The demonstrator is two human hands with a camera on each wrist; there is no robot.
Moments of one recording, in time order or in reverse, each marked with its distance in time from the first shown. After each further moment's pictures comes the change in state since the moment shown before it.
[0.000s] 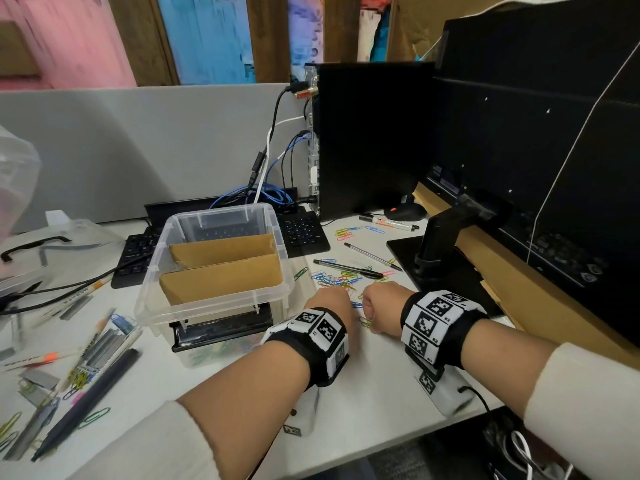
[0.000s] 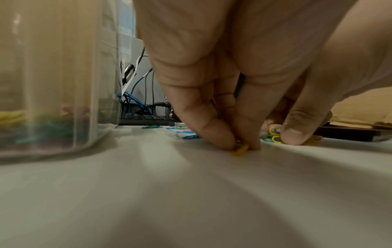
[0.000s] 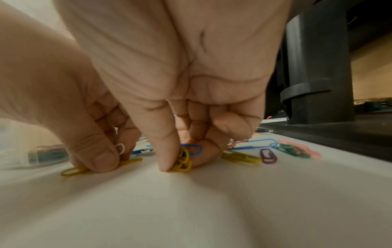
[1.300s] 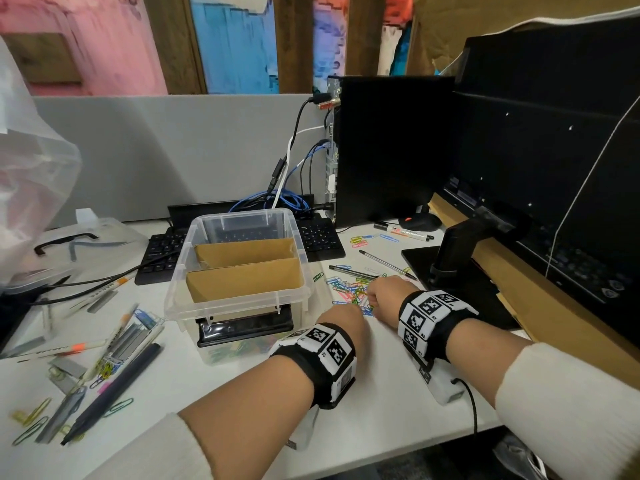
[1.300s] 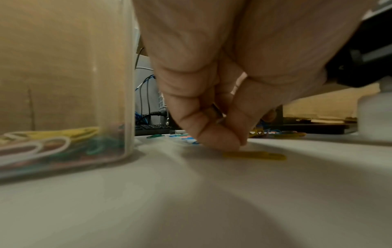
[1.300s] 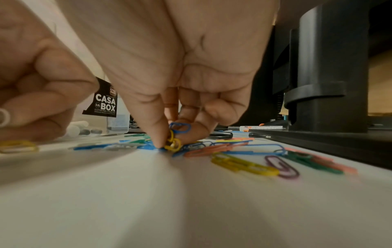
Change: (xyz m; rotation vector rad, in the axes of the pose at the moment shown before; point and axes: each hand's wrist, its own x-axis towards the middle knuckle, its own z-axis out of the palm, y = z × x) left_hand -0.025 -0.009 0.000 0.006 -0.070 0.047; right_hand 0.031 -0.012 -0.011 -0.061 0.040 0.108
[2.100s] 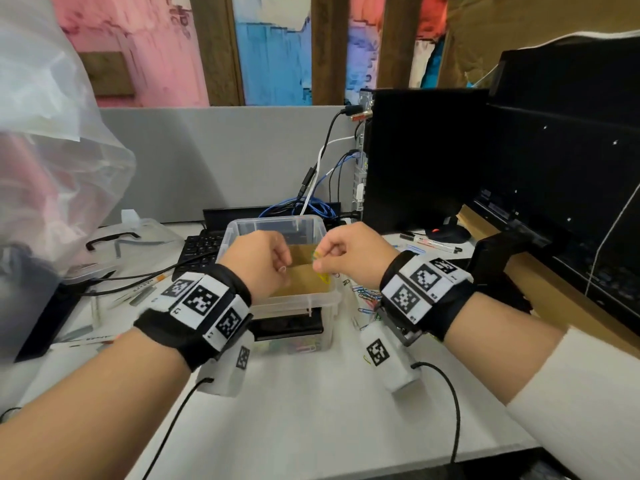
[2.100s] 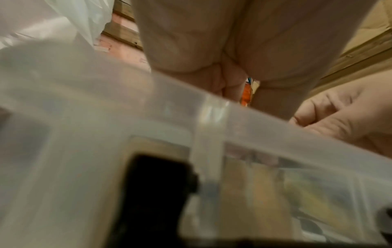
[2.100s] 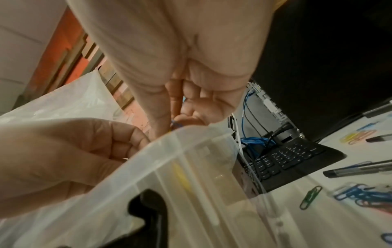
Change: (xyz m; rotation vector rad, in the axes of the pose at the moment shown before) left_hand -0.070 -0.127 -0.091 -0.274 0.576 0.029; right_hand -0.045 -0.070 -0.085 0.848 0.298 -0.525
